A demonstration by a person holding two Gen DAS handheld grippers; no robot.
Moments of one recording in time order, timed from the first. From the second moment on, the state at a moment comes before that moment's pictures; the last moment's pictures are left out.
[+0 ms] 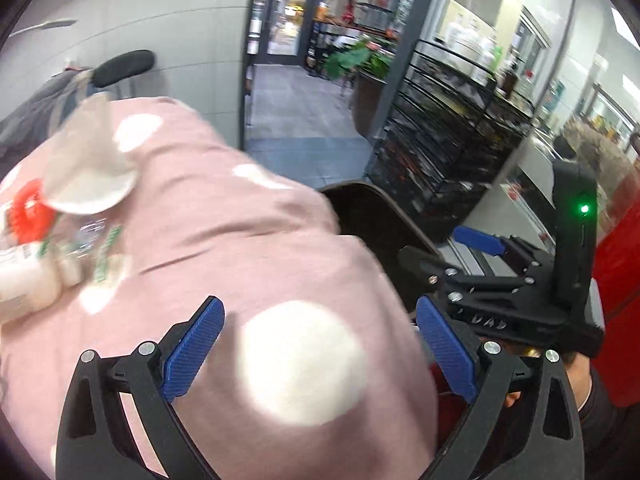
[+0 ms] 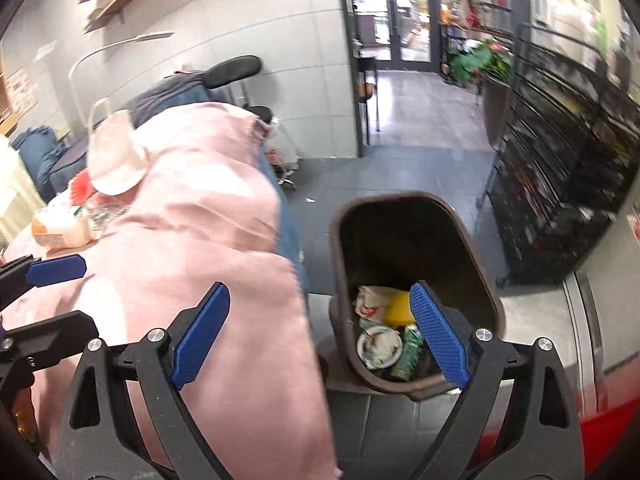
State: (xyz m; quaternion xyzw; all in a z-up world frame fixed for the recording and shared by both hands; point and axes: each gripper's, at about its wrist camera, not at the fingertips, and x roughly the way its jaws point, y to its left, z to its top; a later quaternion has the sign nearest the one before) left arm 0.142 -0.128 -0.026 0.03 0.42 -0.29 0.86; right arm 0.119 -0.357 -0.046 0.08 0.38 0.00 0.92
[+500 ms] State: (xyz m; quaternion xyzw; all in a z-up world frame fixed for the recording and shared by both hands) left arm 0.143 -0.008 -0.011 -0.02 0.39 -0.17 0.90; right arm 0.168 -0.238 -0.017 -0.01 0.38 0.14 0.91
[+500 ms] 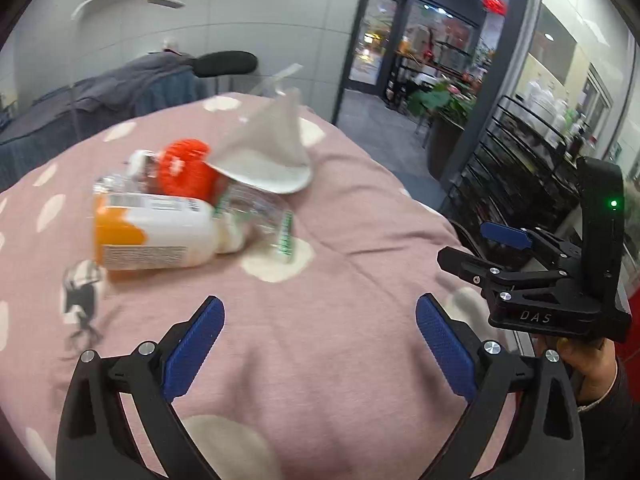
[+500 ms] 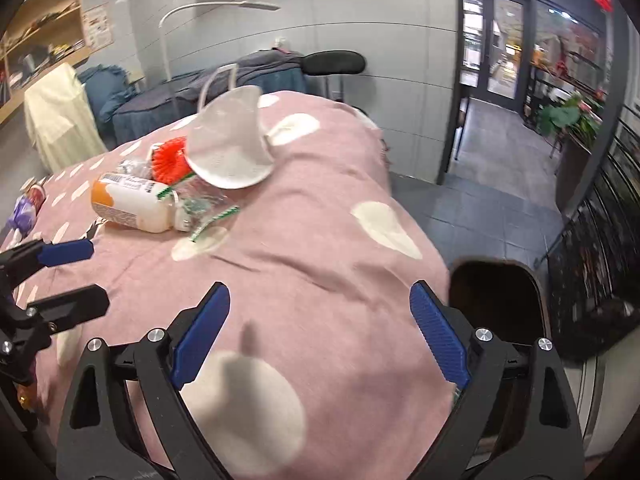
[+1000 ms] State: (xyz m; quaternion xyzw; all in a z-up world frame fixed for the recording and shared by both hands) left arm 0.147 0.074 -0.020 -0.07 0.40 -0.11 0.91; right arm 0.234 -0.092 -0.033 -0.18 0.43 0.24 0.85
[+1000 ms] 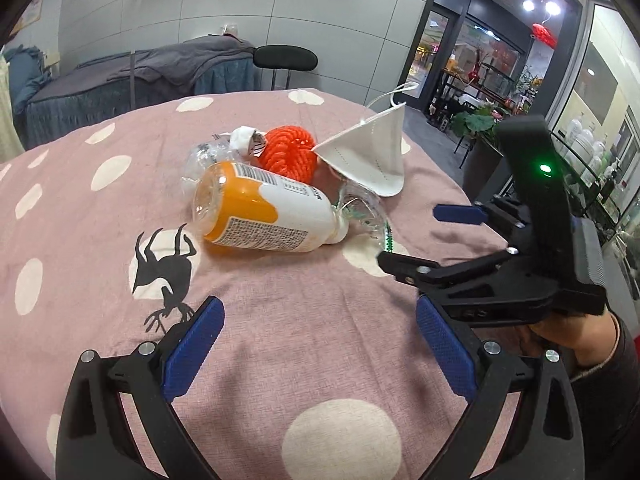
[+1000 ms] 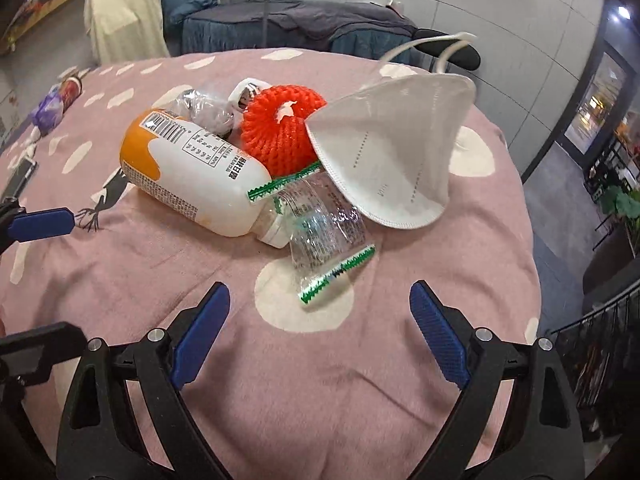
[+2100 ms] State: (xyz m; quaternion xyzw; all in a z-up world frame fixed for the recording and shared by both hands) left arm 0.228 0.041 -0.006 0.01 0.38 -0.12 0.92; right arm 0.208 -0.175 -0.005 -0.05 0.40 0.21 0.89
